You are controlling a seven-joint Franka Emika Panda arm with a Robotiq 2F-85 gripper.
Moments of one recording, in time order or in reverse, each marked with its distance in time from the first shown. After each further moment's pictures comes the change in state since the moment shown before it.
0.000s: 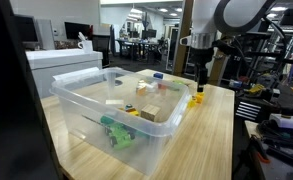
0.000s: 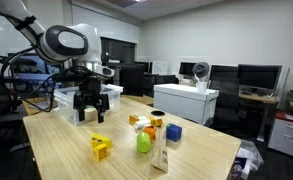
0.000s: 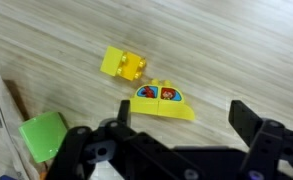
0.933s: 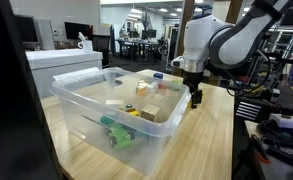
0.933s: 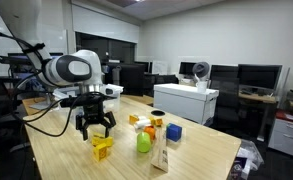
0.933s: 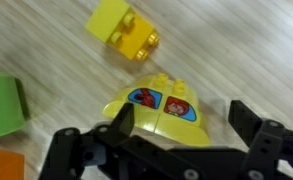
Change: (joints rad) arm 0.000 0.236 0.000 -0.008 -0.173 0.271 -0.077
